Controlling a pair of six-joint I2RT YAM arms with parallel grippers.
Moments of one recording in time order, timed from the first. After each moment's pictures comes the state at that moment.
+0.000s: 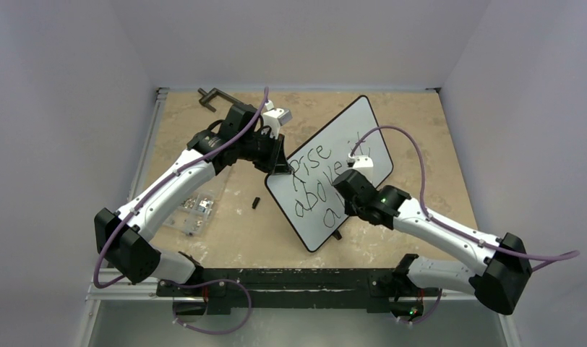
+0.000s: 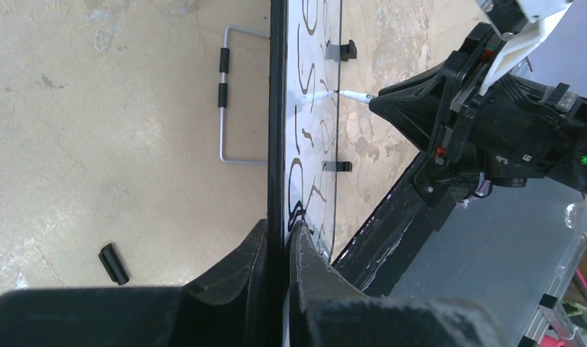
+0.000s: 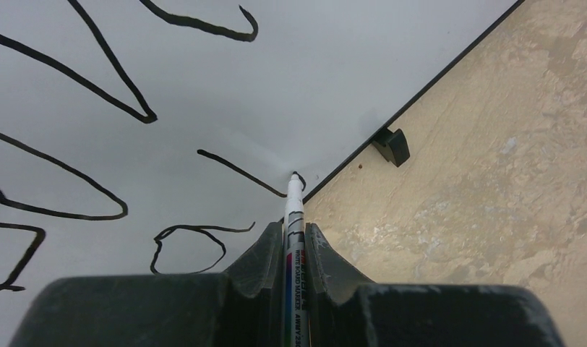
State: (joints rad) left arm -0.59 1.42 1.37 -0.71 0.43 -0.23; right arm 0.84 1.13 0.82 -0.73 0.52 0.67
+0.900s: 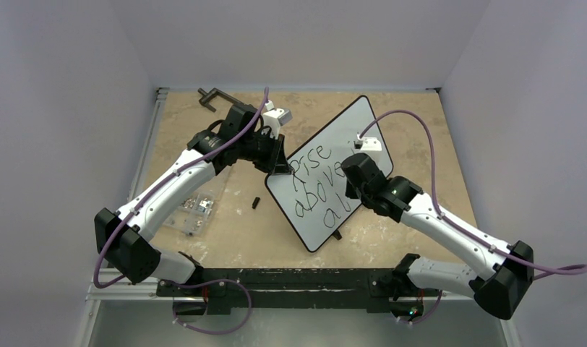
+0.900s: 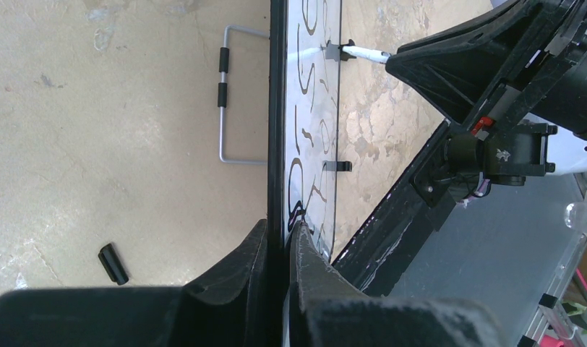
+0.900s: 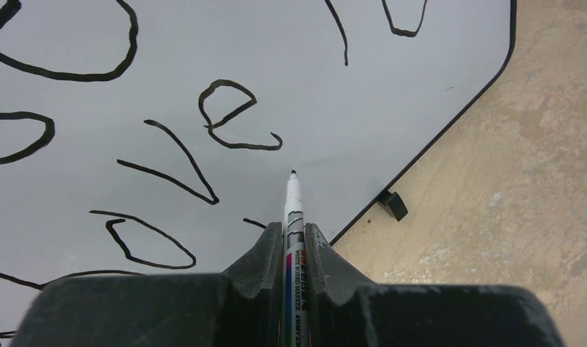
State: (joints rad) left arm -0.59 1.42 1.37 -0.71 0.43 -0.23; right arm 0.78 1.09 0.95 -0.70 0.55 0.62
